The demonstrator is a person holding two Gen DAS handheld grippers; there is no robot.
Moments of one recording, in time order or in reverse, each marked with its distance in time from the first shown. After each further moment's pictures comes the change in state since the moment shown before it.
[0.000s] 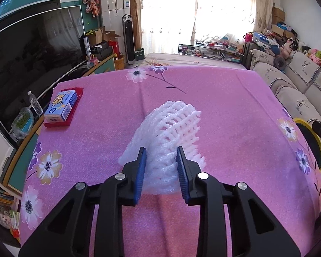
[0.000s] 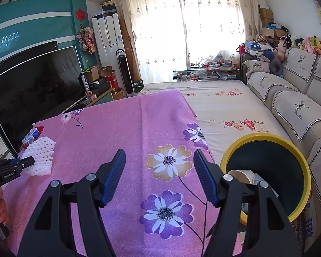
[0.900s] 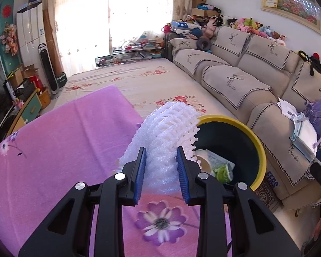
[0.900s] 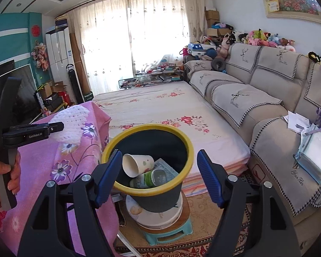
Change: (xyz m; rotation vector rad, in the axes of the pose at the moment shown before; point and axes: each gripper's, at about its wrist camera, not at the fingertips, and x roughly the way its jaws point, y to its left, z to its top) left arm -0.011 -0.322 0.050 0.342 -0.018 -0.394; right arm -0.152 -0.165 -0.038 0.141 -0.047 -0.317
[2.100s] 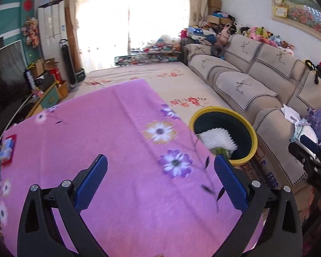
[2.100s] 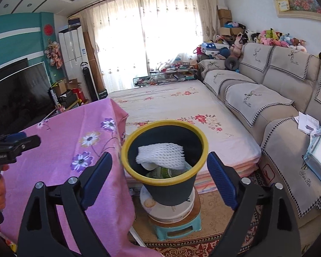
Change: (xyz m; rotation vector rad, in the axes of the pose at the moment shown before) left arm -0.135 0.030 -0.084 -0.103 -0.040 0.135; right arm -0.028 0.022 -0.007 -0.037 0.004 0.129
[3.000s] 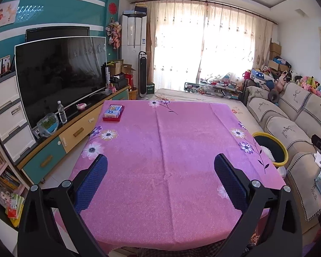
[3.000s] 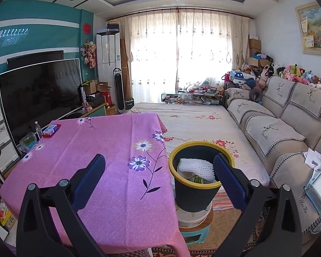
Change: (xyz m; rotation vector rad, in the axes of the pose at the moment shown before) left arm -0.232 0.134 -0.146 -0.281 -0.206 0.334; right arm -0.101 0.097 0.000 -0.179 -0.114 0.110
